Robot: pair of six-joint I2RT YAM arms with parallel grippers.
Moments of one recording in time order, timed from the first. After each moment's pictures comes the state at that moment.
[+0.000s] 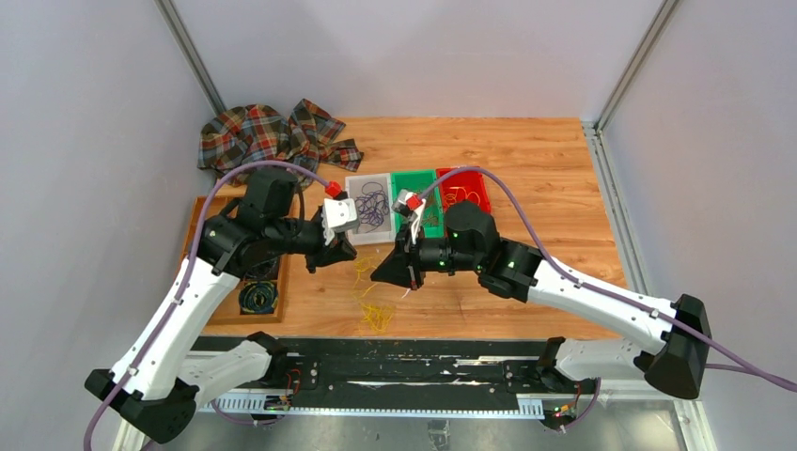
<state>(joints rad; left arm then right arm) -0.49 0.98 1.22 -1.00 0.72 0.55 1.03 1.19 1.00 -0.06 -0.46 0.37</state>
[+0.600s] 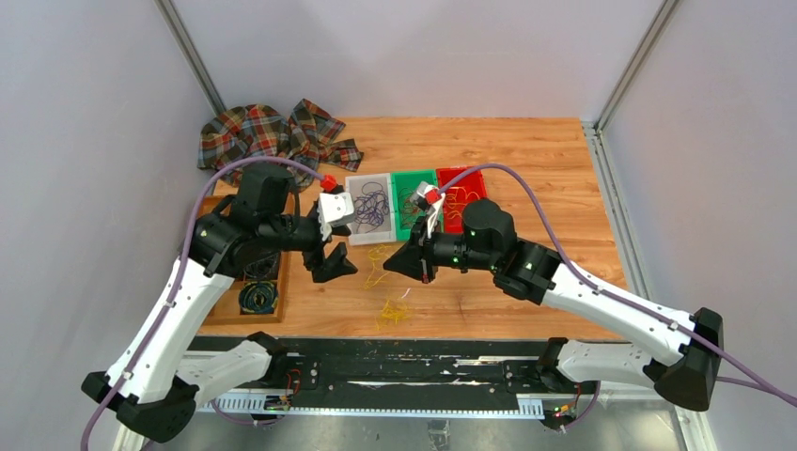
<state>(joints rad) -0.50 0.98 1.31 -1.03 0.65 0.50 0.99 1.10 0.99 -0.12 -0.37 0.35</state>
